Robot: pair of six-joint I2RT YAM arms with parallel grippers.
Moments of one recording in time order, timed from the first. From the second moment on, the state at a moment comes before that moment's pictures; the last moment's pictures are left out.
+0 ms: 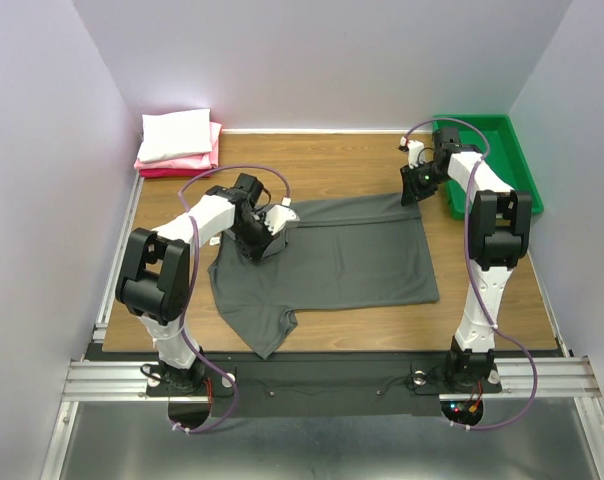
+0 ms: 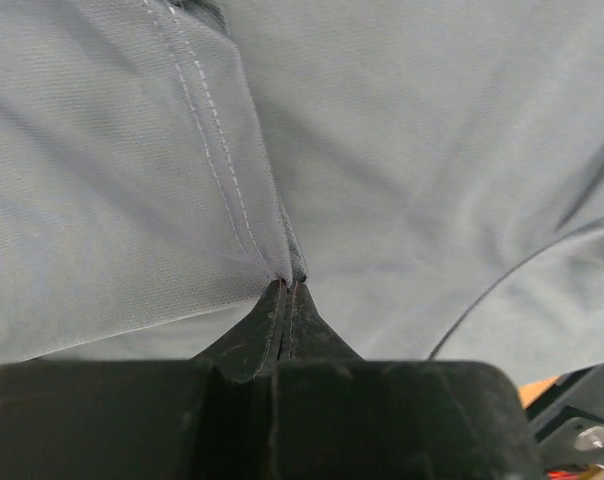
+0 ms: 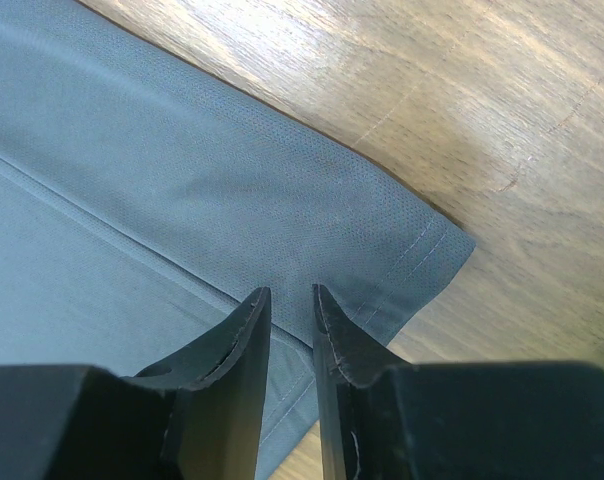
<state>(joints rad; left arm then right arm) -0.38 1.73 1.21 -0.83 0.32 0.65 -0.01 2.18 1.79 -0.80 -0.48 -0.44</state>
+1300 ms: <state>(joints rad) -0.03 1.94 1.42 -0.61 0.44 0.41 0.01 2.23 1.85 -0.80 -0.45 -0.44</state>
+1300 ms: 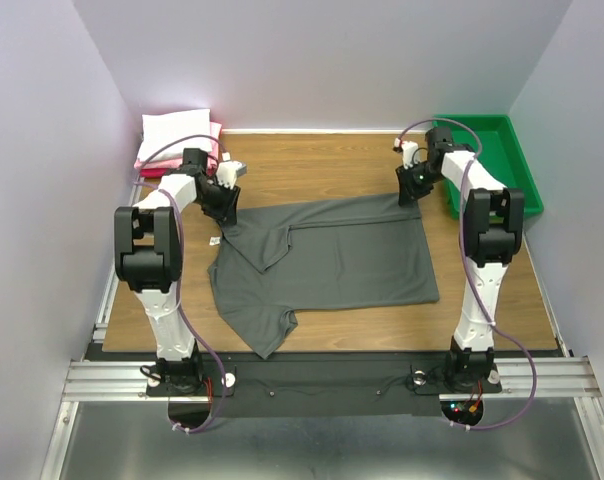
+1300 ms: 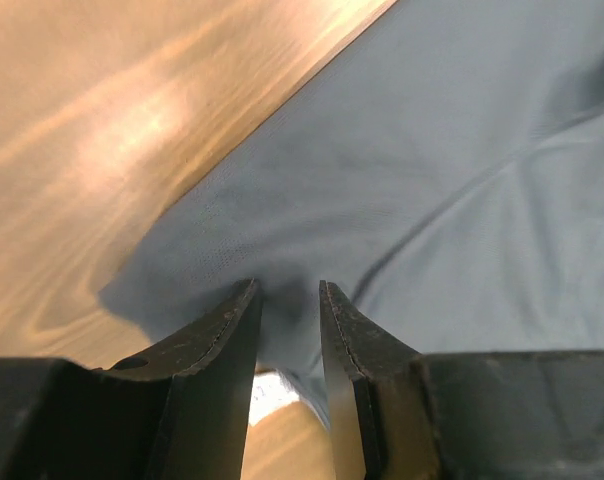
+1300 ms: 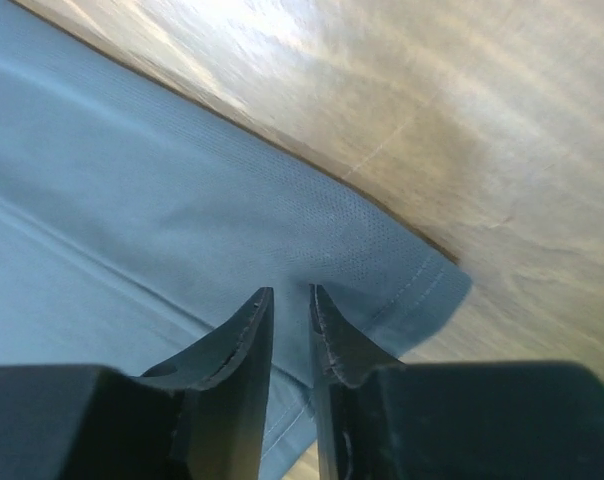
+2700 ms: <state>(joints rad) 0.03 1.59 1.43 -0.72 0.63 0.66 0.05 1.79 1.60 -0.84 -0.45 -0.57</state>
